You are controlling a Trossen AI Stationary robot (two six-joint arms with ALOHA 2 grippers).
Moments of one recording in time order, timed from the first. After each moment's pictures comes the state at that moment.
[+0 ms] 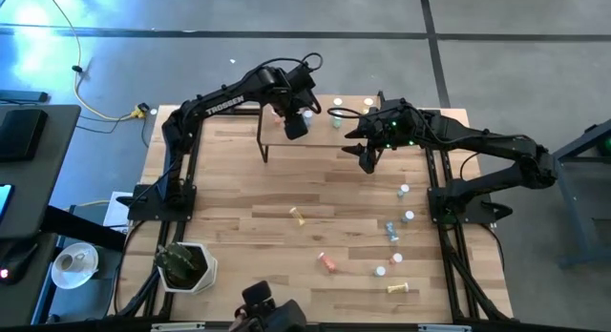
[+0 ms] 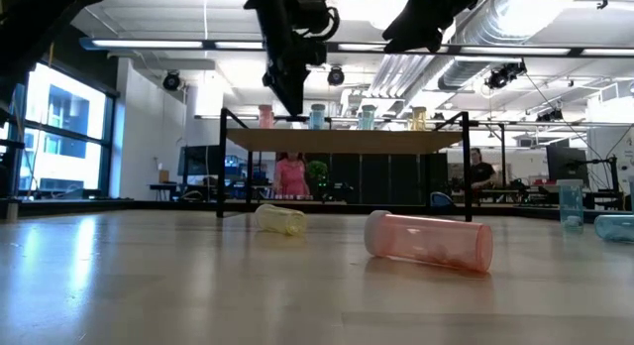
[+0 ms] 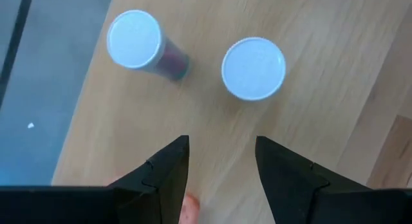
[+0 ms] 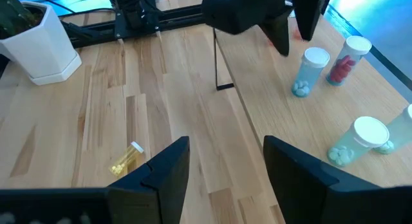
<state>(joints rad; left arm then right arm) 0.61 2.02 2.05 -1.23 -0.11 0.19 -0.31 1.20 1.13 -0.50 -0.10 -0.01</state>
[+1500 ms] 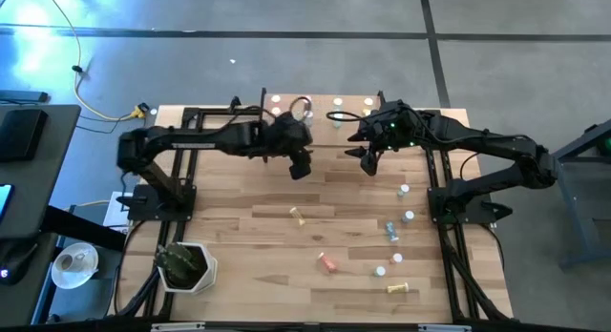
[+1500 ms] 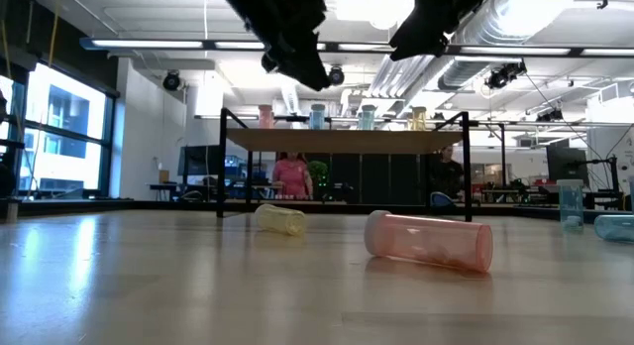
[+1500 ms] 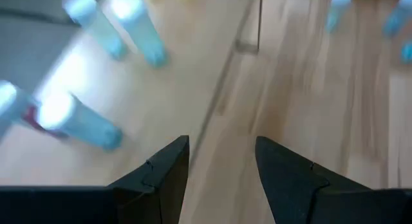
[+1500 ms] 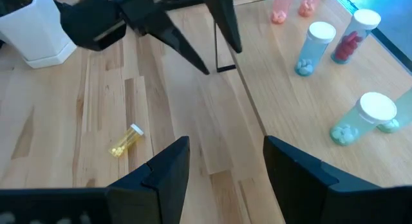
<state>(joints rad) 0.30 1.62 1.33 -0.43 -0.24 0.04 -0.31 1.20 1.13 -0.56 -0.10 -0.01</state>
